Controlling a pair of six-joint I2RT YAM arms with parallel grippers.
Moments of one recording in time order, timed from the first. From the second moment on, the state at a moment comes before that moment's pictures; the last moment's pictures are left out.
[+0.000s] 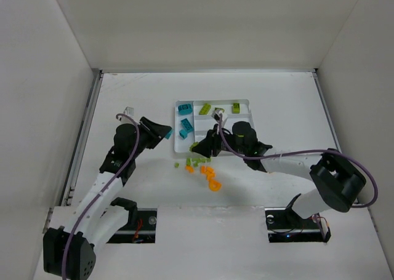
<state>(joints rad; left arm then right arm) -0.28 0.82 0.51 -0.04 0.18 -1.03 0.78 1.47 0.69 0.56 -0.41 0.49</state>
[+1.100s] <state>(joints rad) -0.58 1.21 0.57 0.12 -0.20 -0.78 0.45 1.90 1.23 0.19 0.27 0.50</state>
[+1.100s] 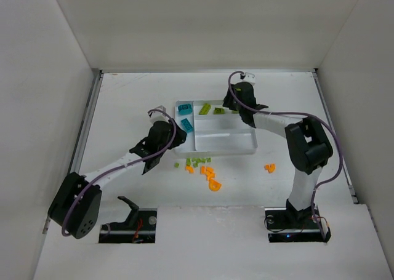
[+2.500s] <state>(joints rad) -0.75 1.45 0.78 -0.01 -0.51 -0.52 0.97 1.13 0.51 0.11 0.32 0.59</state>
